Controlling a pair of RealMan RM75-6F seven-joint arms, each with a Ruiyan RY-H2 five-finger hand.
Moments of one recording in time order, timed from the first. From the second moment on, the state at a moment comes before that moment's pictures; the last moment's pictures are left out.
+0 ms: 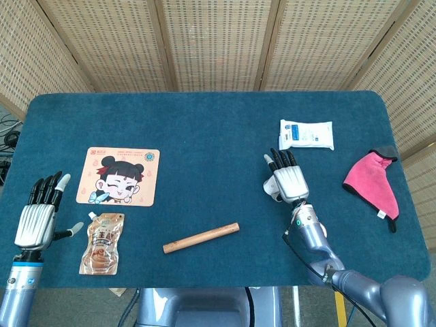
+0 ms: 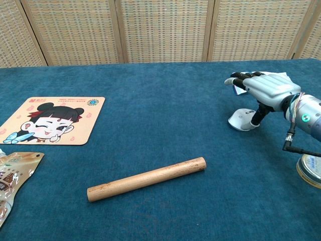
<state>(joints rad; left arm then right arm) -0.18 -1.31 -0.09 -1.60 1.44 1.45 0.17 0.69 -1.80 0.23 -0.94 -1.25 1.00 -0.28</state>
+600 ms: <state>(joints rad) -0.18 -1.31 -0.08 -1.60 1.44 1.45 0.18 0.73 -1.82 0.26 -0.88 -1.21 0.95 -0.27</state>
